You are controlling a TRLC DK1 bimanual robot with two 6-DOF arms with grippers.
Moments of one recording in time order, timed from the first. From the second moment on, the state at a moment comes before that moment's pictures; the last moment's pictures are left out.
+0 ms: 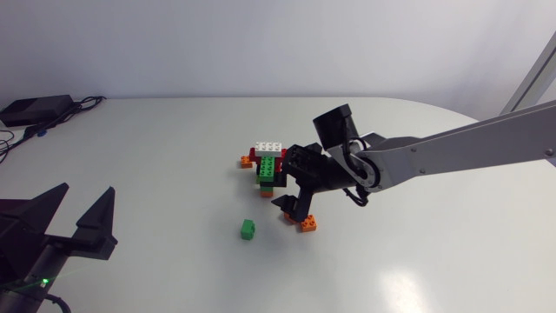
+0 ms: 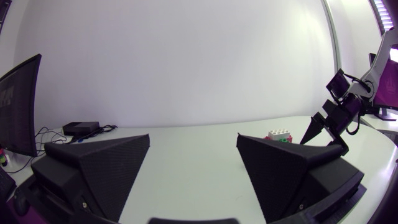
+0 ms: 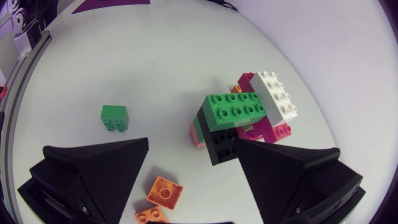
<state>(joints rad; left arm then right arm) 0.01 0.01 0.02 0.03 0.05 0.06 0.53 1.79 1.00 0.07 -0.33 -0.70</state>
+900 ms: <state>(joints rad) 0.01 0.01 0.02 0.03 0.05 0.06 0.48 1.99 1.12 0.11 -0.36 -0.72</state>
